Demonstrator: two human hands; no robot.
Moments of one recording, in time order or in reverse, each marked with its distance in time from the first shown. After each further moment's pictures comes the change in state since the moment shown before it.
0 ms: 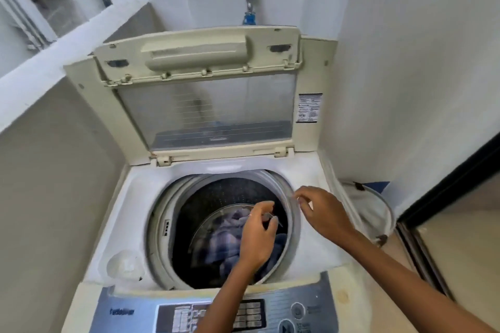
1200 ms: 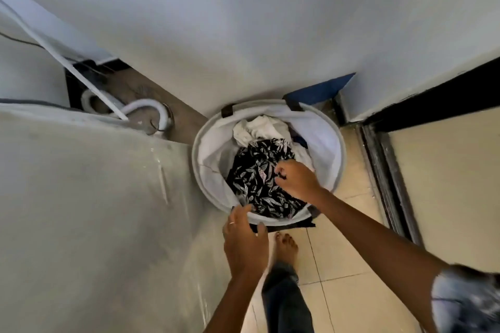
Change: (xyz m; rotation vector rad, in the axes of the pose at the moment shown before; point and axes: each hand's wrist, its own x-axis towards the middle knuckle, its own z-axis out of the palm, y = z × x) left_hand 0.161 -0.125 0.431 0.480 -0.170 -0.603; right_hand 0.078 0.540 0.148 0.169 -0.572 0.528
